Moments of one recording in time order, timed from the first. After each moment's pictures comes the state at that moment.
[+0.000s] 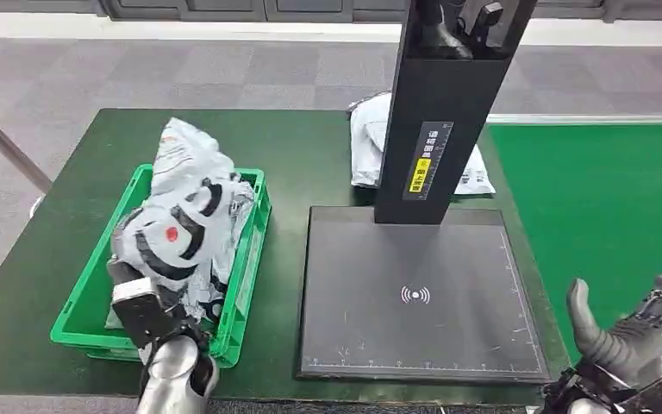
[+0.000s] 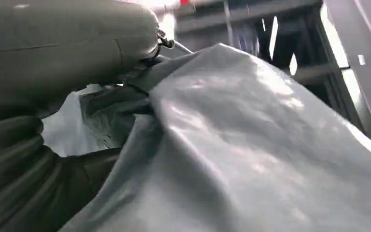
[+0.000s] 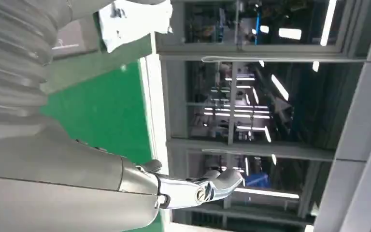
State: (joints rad) left arm -0.09 -0.29 0.01 -1.40 -0.20 0.70 -0.70; right arm 0.07 0.14 -0.28 -1.61 0.06 -0.20 -0.70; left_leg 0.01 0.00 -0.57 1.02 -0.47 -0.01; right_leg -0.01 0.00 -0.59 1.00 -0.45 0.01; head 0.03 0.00
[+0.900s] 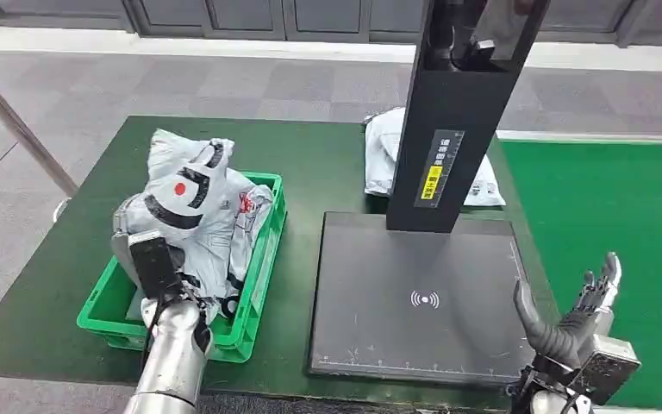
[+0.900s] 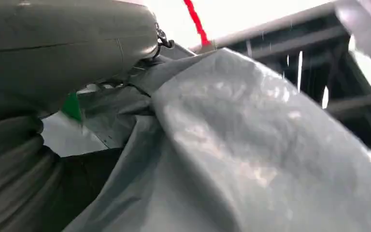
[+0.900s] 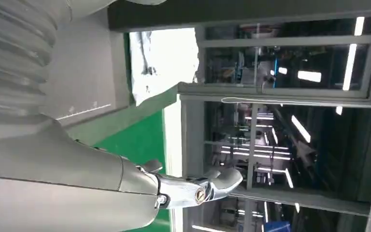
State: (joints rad) left arm -0.31 -0.33 0.19 -1.04 -0.34 0.70 -0.64; right arm 0.03 0.15 -0.20 -1.44 0.09 -0.18 -0.70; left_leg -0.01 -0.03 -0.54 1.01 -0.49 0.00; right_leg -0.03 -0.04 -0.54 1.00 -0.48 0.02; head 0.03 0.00
